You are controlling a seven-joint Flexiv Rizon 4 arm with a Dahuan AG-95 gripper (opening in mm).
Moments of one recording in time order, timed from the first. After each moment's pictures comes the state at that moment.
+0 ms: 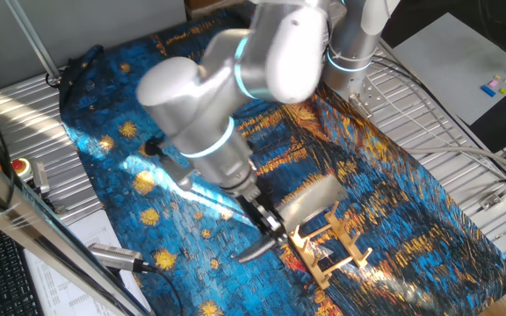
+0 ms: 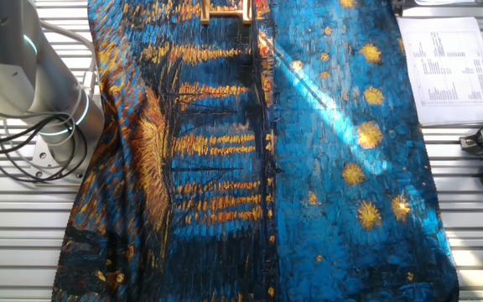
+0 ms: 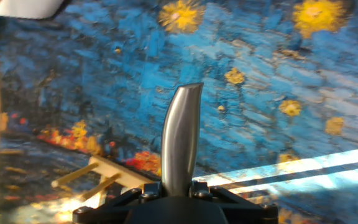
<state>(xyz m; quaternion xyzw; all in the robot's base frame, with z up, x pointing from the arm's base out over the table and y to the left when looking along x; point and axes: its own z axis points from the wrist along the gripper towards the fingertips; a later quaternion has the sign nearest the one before) 0.452 0.376 0.174 0.07 -0.96 -0.23 0.11</state>
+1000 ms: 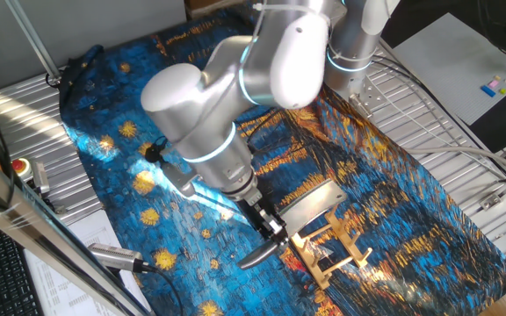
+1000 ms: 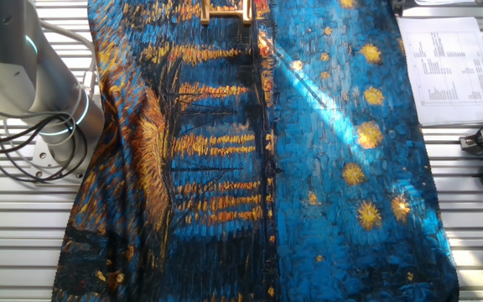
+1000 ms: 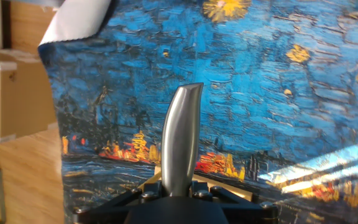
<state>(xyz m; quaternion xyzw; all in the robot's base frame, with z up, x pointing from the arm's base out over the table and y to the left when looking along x) 0.451 0.376 0.174 0.10 -0.95 -0.26 0.11</state>
